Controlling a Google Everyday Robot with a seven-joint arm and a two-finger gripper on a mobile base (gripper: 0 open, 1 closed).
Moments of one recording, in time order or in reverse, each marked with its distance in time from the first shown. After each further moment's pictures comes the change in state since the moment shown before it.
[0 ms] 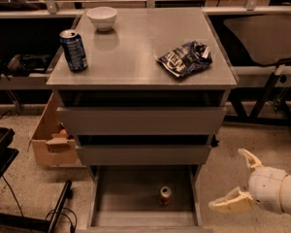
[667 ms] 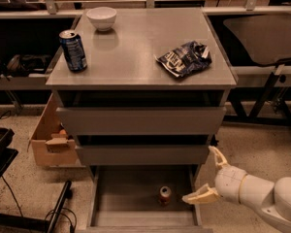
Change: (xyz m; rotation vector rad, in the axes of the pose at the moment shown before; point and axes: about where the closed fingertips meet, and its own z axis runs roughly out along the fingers) arm 0.013 -0.001 0.095 0.000 -0.149 -0.120
